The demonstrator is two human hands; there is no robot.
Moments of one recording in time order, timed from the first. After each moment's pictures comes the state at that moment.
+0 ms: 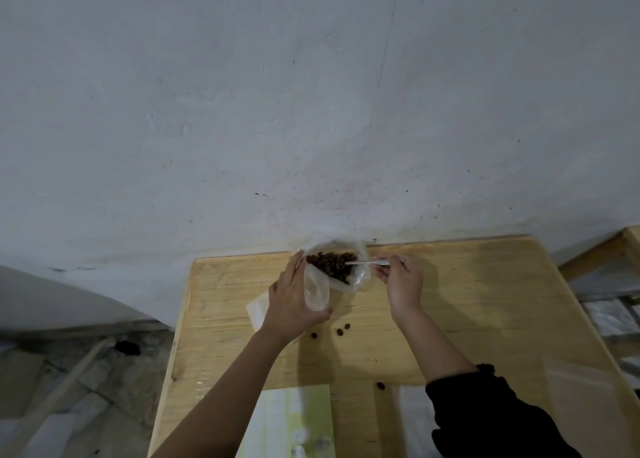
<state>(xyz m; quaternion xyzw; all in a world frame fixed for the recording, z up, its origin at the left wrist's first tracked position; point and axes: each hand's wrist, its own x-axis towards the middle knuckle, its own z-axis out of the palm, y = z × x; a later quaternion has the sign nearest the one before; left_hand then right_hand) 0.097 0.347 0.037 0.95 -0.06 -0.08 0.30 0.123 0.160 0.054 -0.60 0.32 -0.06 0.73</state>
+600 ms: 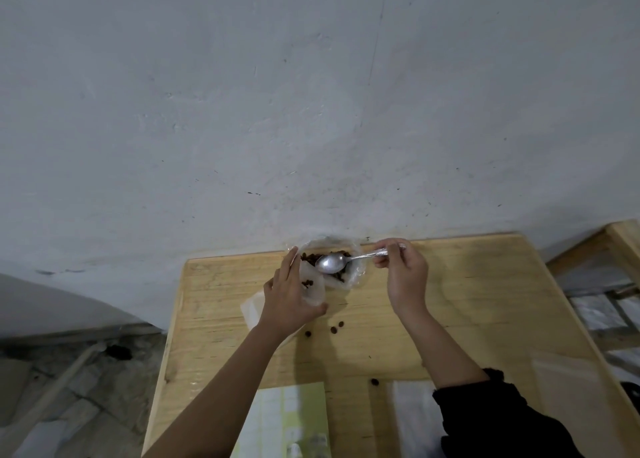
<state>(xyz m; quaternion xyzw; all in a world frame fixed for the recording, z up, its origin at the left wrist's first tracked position) 0.101 0.340 0.040 0.95 -0.05 -0.08 0.29 0.109 0.153 0.081 -0.71 0.17 -0.15 0.67</state>
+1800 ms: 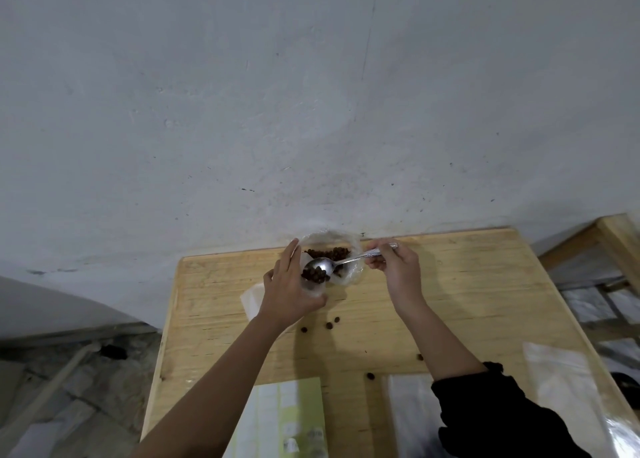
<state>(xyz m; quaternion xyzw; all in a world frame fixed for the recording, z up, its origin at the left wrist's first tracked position) 0.107 0.333 0.043 0.95 -0.05 -0.08 0.29 0.110 0.145 0.076 -0.67 0.19 -0.06 0.72</state>
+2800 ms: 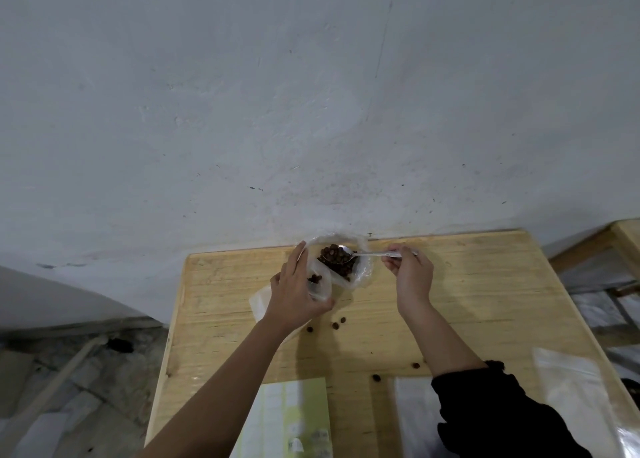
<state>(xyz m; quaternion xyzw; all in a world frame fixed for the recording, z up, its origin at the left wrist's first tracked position) 0.102 0.336 0.042 0.95 -0.07 -0.09 0.30 0.119 0.146 0.064 -0.58 0.35 -0.11 0.73</state>
